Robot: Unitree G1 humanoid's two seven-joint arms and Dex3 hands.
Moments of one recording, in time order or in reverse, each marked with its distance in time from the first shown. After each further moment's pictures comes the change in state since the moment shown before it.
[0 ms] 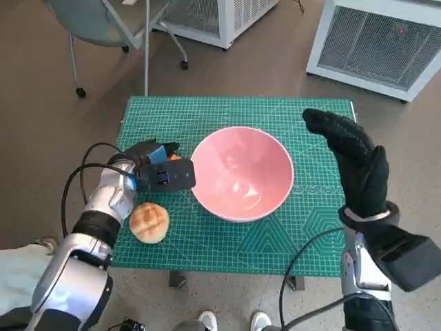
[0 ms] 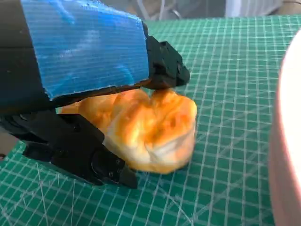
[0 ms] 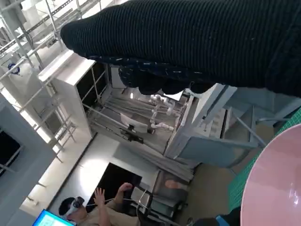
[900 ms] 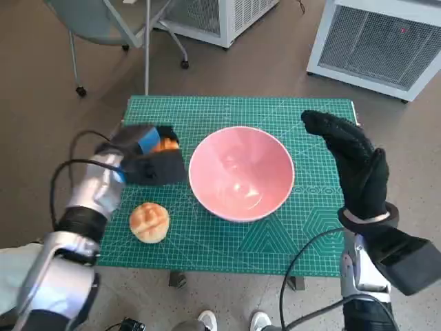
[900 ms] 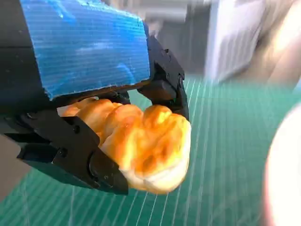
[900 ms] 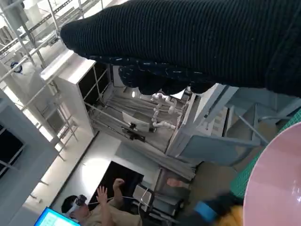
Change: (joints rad) left arm 0.050 0.138 0.124 -0.316 -0.077 -0.108 0.052; right arm 0.010 0.003 0.008 -0.014 0.000 -0.001 0.000
